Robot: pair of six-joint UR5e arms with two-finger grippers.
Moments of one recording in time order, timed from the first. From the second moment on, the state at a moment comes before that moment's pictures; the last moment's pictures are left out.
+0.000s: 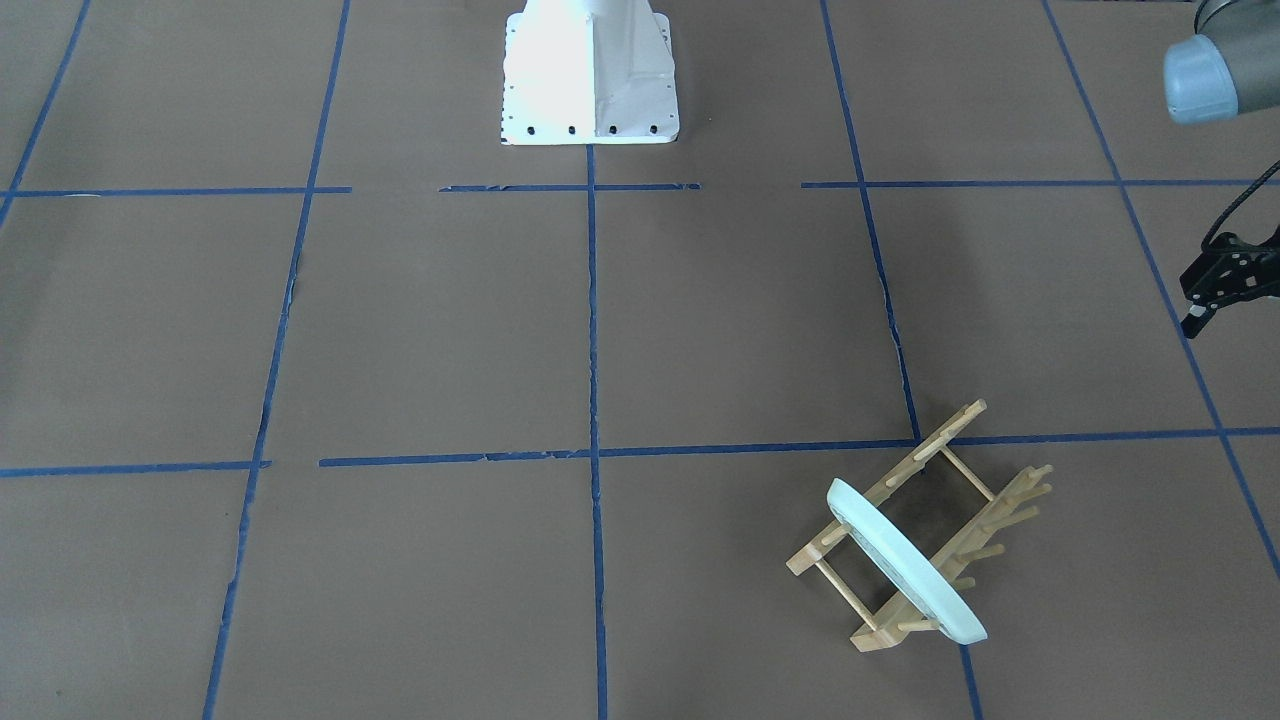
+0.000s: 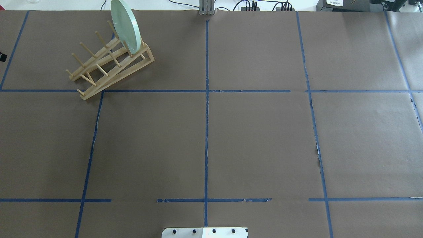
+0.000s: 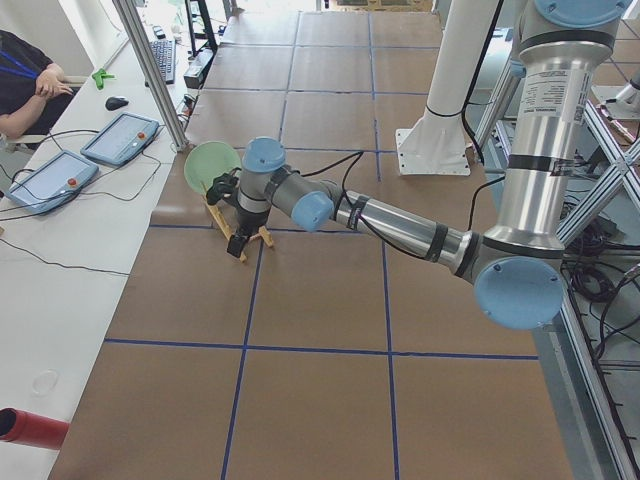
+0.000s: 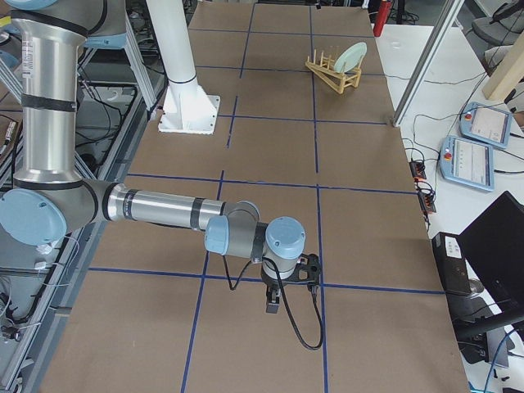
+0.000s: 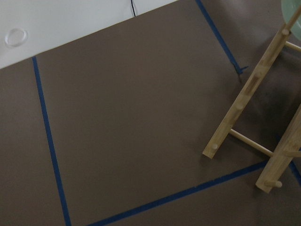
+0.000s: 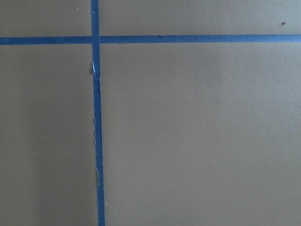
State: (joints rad) left arm -1.33 -1.64 -1.76 -1.87 -2.24 -0.21; right arm 1.61 -1.68 1.60 -1.60 2.30 -0.07
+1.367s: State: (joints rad) left arm -1.58 -1.51 -1.69 -1.59 -2.36 -0.06; right arm 1.61 -1.68 1.60 -1.60 2.30 -0.07
